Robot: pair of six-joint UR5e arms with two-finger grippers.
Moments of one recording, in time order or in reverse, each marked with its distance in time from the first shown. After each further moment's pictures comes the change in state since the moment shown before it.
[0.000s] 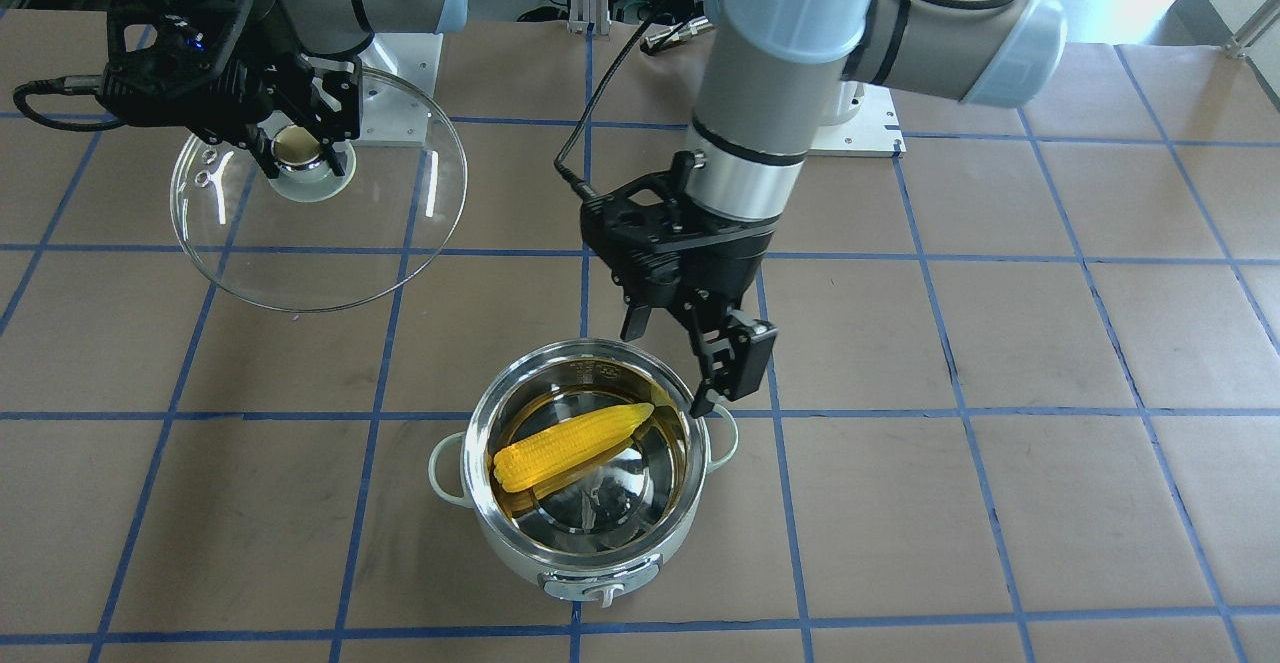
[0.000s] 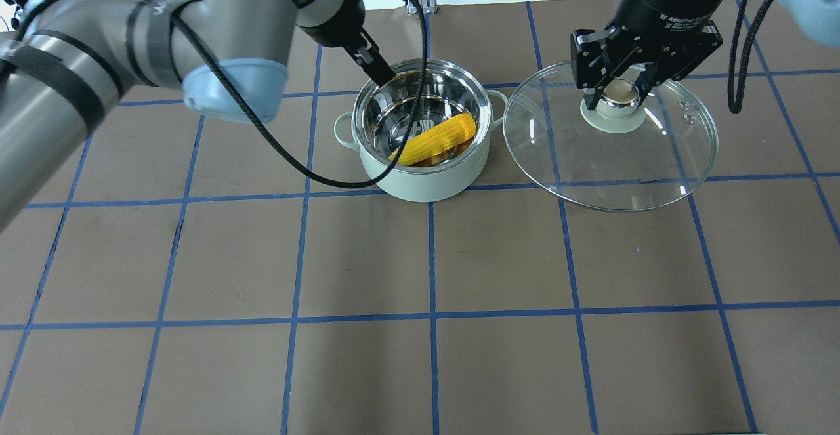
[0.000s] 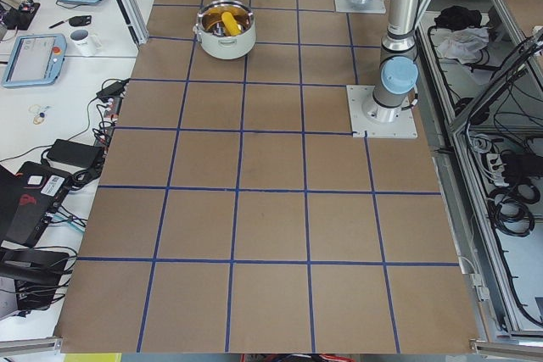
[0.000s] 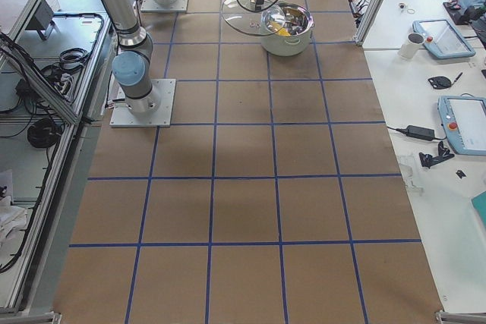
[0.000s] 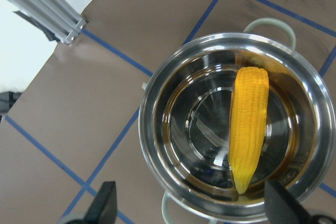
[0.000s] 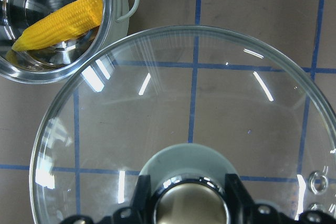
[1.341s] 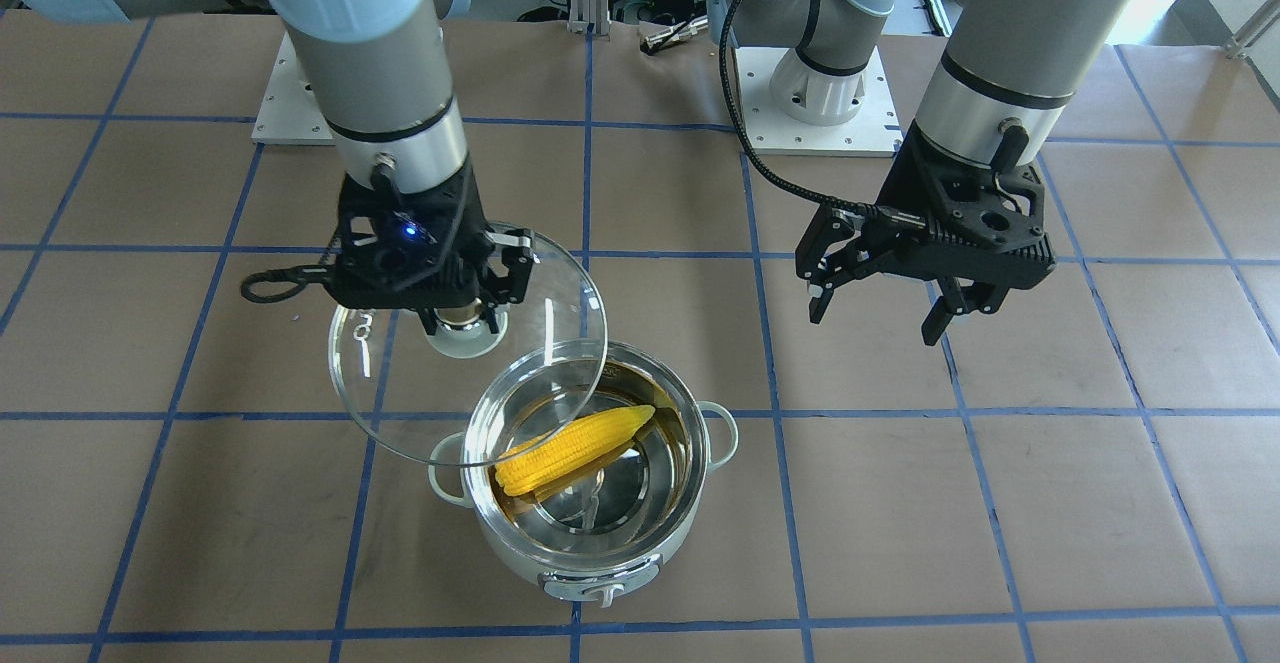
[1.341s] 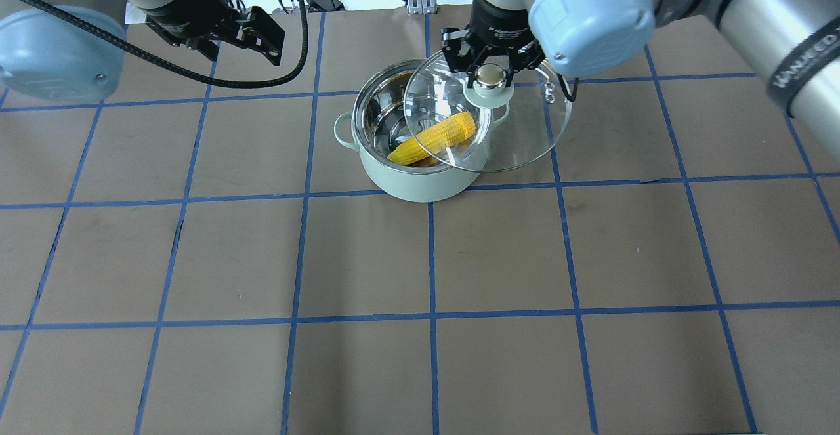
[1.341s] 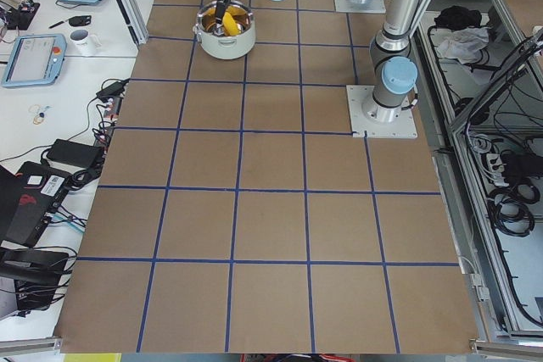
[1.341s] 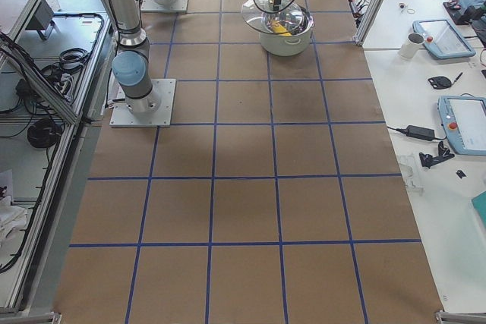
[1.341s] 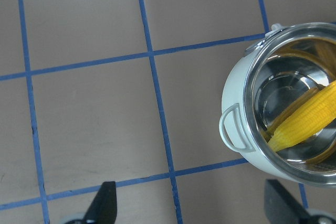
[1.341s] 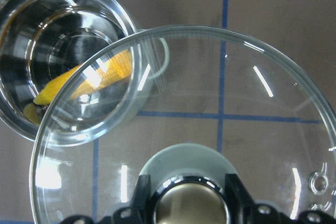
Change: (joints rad) left arm 0.229 0.140 -0.017 -0.249 0.034 -0.582; right arm 0.210 0.255 -0.041 -0.360 -0.019 0.256
